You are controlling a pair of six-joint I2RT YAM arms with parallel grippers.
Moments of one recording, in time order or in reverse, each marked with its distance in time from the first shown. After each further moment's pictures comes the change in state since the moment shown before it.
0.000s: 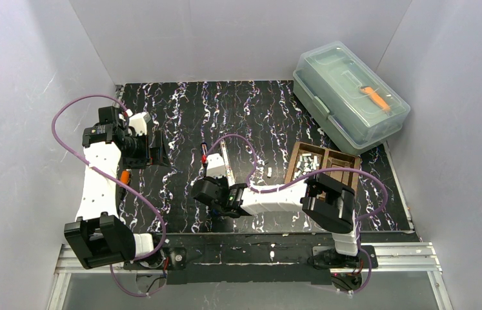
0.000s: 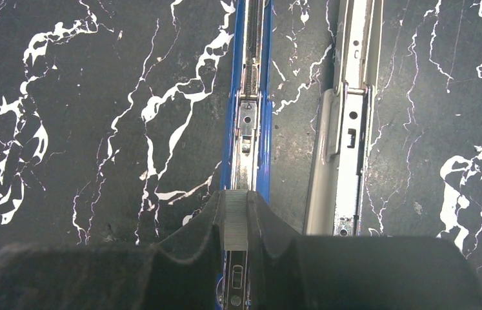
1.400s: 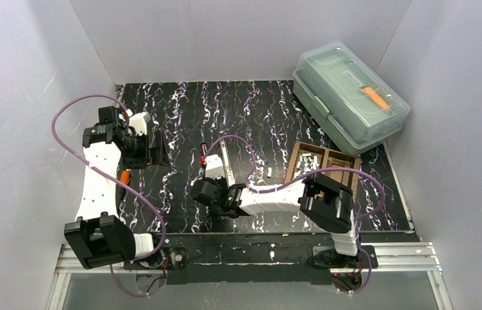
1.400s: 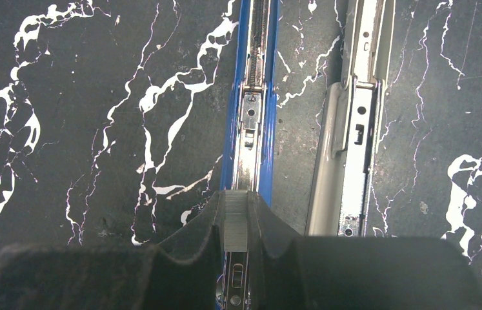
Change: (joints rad) left arm 0.000 0.000 0.000 0.000 0.000 0.000; right arm 0.000 0.017 0.009 -0.013 -0.023 -0.011
